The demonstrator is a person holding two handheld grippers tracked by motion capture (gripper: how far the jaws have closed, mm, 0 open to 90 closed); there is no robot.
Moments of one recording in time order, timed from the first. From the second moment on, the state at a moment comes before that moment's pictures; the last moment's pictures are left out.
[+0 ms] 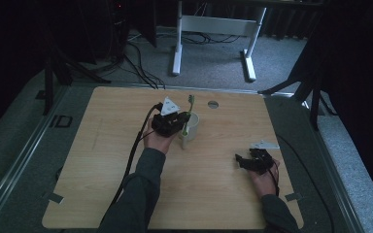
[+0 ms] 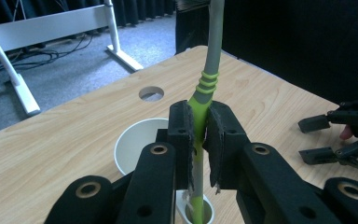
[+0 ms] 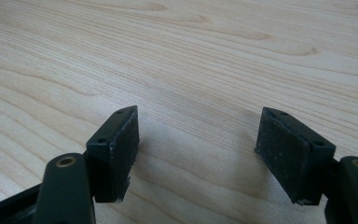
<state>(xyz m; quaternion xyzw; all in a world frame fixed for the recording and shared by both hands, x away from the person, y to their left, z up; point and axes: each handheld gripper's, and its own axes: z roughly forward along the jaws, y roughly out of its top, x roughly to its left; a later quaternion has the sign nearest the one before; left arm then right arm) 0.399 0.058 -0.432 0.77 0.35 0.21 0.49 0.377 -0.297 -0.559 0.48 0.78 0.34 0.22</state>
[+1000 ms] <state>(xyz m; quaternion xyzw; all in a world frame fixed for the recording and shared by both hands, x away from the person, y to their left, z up) 0.390 0.072 -0.457 0.78 0.36 0.19 0.47 0.377 -0.297 -0.559 0.48 0.78 0.34 0.22</state>
